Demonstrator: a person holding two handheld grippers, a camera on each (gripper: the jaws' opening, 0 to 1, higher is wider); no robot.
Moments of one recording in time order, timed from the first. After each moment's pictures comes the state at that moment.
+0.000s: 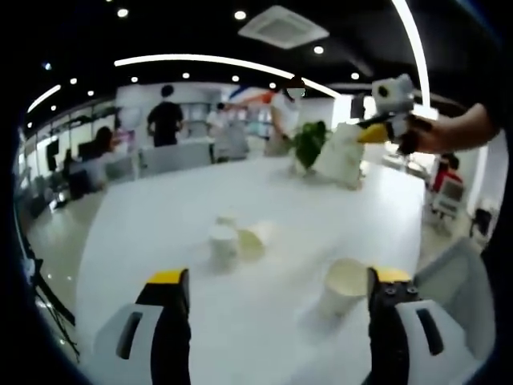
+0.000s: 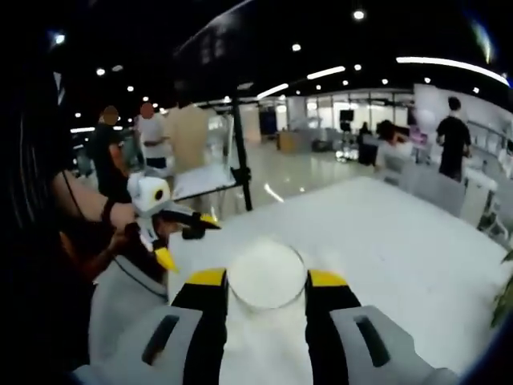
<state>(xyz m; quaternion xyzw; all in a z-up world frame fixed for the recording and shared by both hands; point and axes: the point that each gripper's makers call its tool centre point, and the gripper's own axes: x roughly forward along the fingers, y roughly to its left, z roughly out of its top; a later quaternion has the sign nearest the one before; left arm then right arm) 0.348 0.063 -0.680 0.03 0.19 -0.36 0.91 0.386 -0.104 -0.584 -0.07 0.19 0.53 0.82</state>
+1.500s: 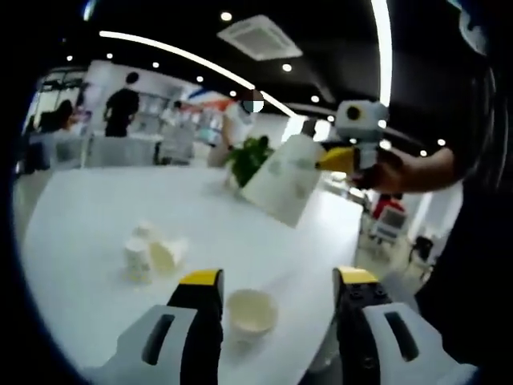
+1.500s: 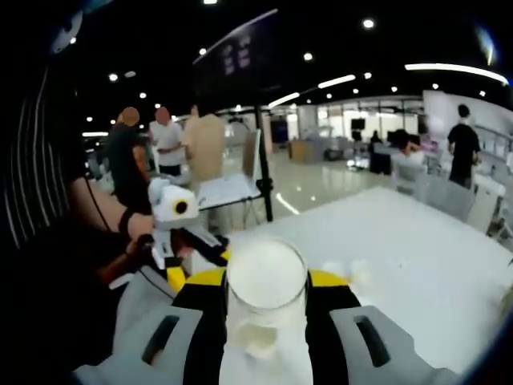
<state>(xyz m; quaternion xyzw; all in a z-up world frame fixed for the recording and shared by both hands) 0.294 -0.021 -0.641 -0.08 0.18 -0.50 0.84 0.335 -0.077 -0.567 -0.06 0.17 0.56 0.81</state>
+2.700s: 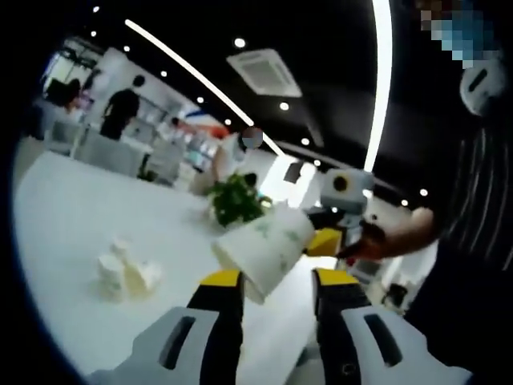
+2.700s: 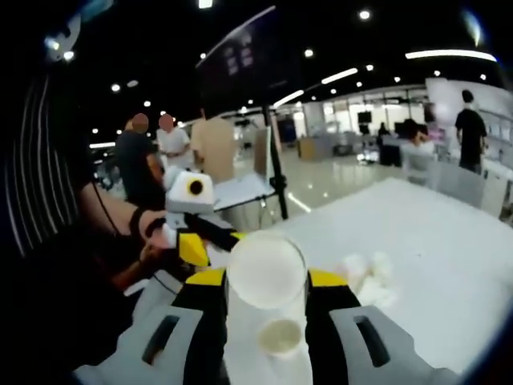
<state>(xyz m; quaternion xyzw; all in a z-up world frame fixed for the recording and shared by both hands) 0.299 -0.024 -0.585 -0.21 0.12 -0.52 0.82 0.315 -0.066 -0.578 -0.03 0.19 0.58 0.79</state>
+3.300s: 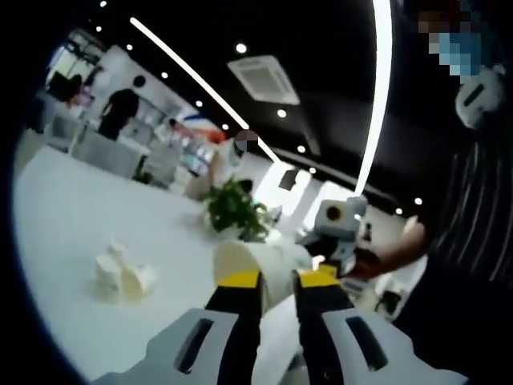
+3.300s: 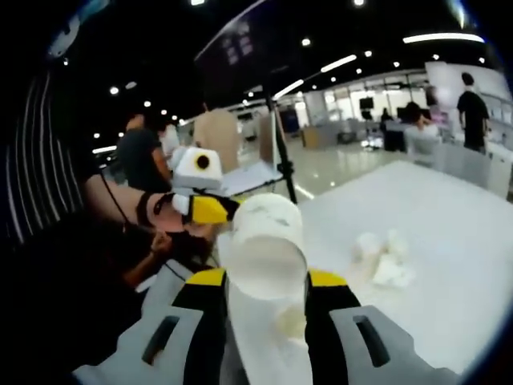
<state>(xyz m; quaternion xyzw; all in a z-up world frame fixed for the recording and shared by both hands) 0.295 -0.017 -0.575 -0.23 0.11 -0.53 0.81 0.293 -0.064 -0.607 -0.01 0.23 0.59 0.78</state>
